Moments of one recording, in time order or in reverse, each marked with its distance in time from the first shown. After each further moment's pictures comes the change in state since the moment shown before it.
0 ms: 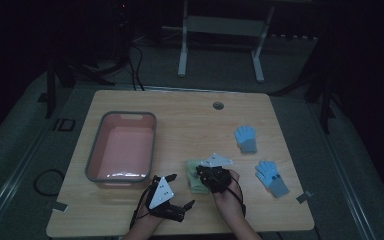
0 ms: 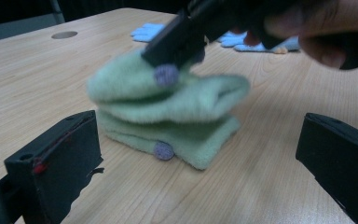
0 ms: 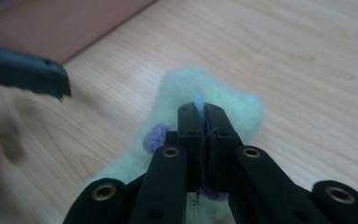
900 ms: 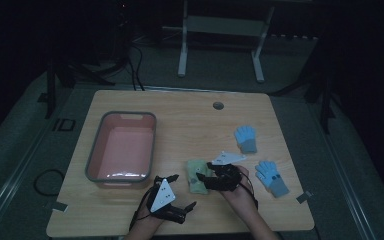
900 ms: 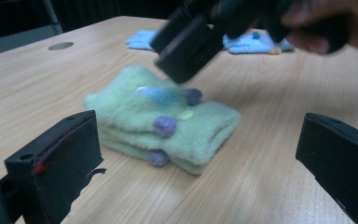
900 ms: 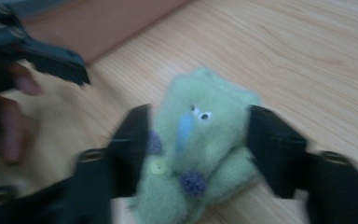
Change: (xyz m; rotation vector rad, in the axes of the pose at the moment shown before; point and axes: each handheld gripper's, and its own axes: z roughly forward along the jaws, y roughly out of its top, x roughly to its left) left arm -0.007 0.001 0.001 -0.005 0.002 0.065; right arm -0.034 -0.007 -0.011 -0.039 0.208 -0.010
